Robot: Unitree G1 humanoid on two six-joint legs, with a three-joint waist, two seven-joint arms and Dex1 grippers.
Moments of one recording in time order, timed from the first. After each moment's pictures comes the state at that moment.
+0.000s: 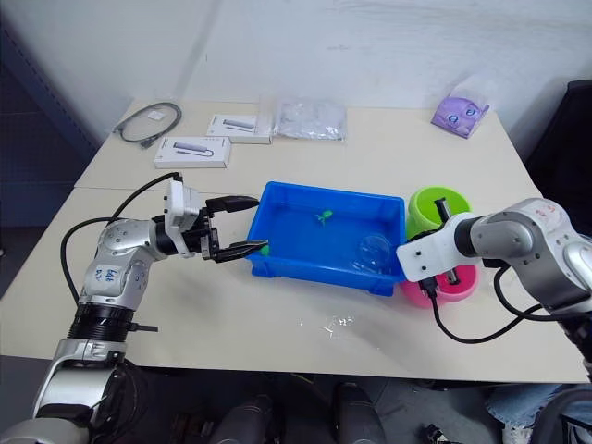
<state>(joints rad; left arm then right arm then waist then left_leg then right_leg) -0.60 0.49 0.02 0.26 -0.39 0.05 -1.15 -0.59 -1.16 0.29 -0.10 -0.33 -0.15 1.13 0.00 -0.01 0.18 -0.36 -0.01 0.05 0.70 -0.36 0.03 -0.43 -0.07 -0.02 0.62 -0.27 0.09</state>
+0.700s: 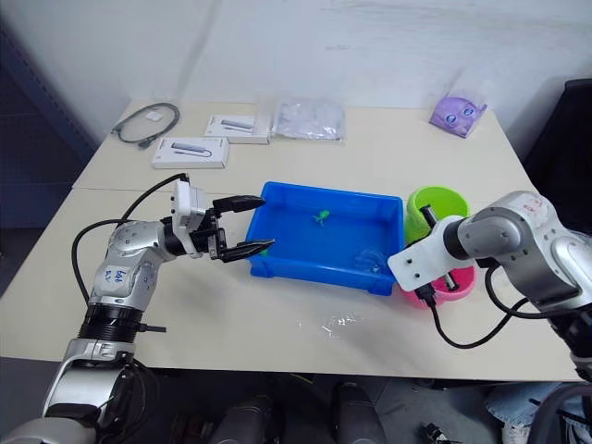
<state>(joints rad) -0.60 0.45 0.02 0.26 -0.39 0.06 -1.12 -0.60 -1.11 0.30 -0.17 -0.28 -0.08 1.31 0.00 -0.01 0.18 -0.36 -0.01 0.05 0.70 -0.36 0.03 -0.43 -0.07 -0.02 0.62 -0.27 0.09</state>
